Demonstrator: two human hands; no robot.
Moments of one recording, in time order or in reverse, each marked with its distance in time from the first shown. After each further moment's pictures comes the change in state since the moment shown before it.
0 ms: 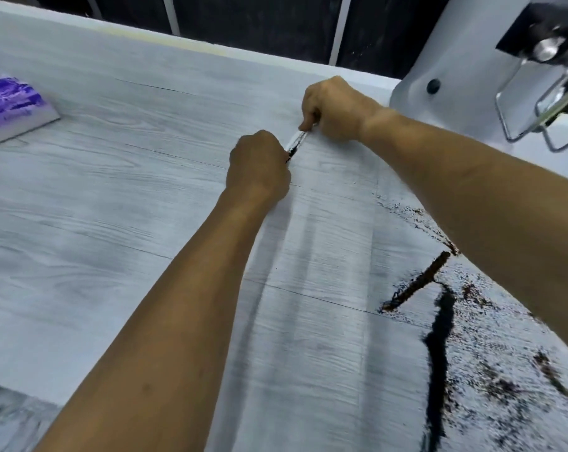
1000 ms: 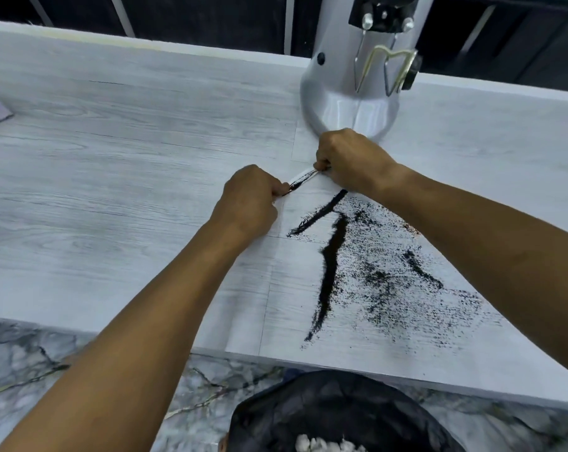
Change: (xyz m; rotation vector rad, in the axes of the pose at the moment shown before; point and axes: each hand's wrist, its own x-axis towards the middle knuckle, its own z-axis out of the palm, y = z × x) left_hand -0.133 0.051 0.032 -0.001 -0.159 0.296; right_hand -0.218 0.015 -0.011 -0.148 0.053 0.075
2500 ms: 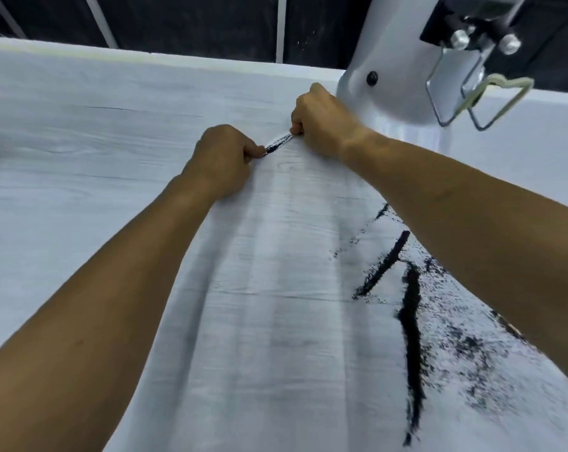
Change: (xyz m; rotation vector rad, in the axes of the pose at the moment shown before) left_hand 0.140 -0.099 -0.058 0.044 0.010 0.043; right_hand 0.171 -0.020 0.022 0.004 0.016 0.226
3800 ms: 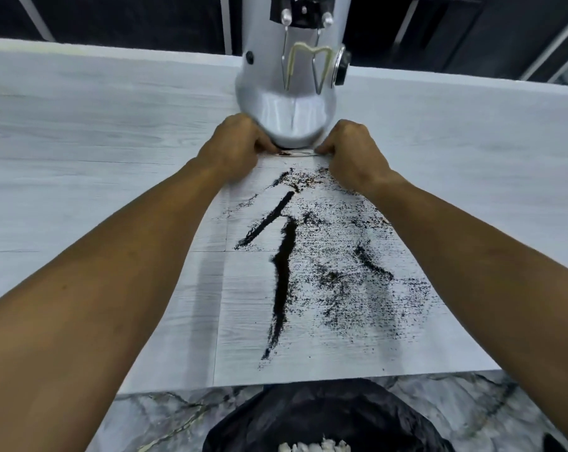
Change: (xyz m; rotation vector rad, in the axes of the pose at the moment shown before) left_hand -0.018 0.142 0.076 0.006 -0.043 0.327; right_hand -0.200 0.122 -0.038 0.181 0.126 0.246
